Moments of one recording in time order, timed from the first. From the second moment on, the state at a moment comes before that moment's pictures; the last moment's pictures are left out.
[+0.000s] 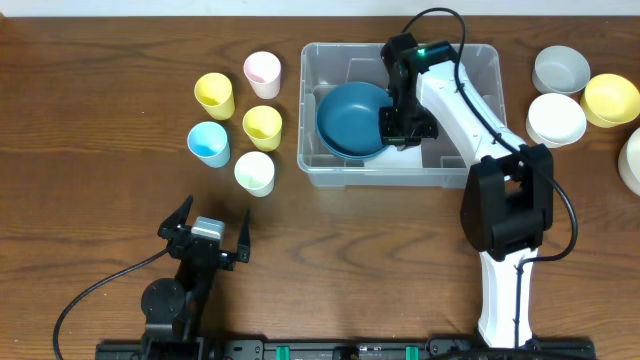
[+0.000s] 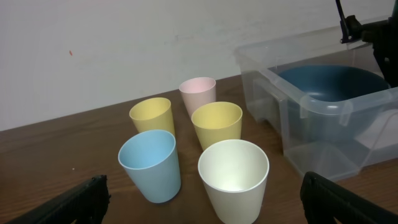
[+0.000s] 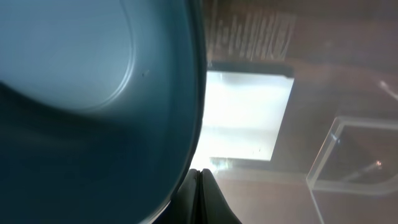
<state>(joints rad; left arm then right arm) -0.05 0.01 0.02 -0.10 0.17 0.15 0.33 2.24 1.94 -1.31 -0.05 0.32</state>
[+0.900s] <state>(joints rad) -0.05 0.01 0.02 -0.10 0.17 0.15 0.26 2.24 2.14 -1.45 0.04 0.32</state>
